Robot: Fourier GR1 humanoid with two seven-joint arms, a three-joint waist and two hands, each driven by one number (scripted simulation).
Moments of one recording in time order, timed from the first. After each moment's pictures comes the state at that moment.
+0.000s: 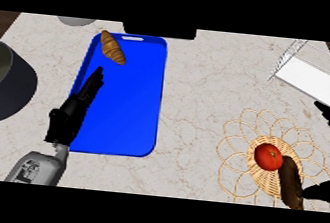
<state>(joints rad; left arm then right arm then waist) -0.17 0.20 -0.19 -1.46 0.00 0.14 0.04 -0.05 -0.61 -0.07 -1.88 0.03 0.42 0.66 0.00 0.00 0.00</state>
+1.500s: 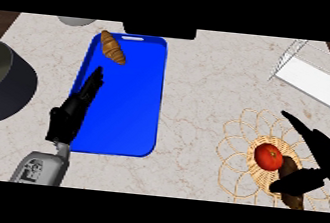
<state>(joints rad) -0.17 0.11 -0.08 -1.44 -0.11 0.04 0.02 -0.06 -0.35 -0.03 -1.75 0.40 0.49 0.58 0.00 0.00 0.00</state>
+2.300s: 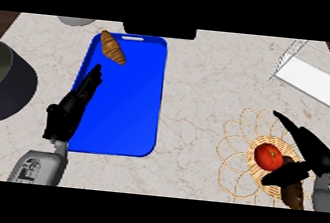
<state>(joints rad) -0.17 0.09 -0.04 -1.47 -0.13 0.00 0.05 -0.09 -0.28 -0.05 -1.60 0.53 0.48 0.47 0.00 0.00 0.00</state>
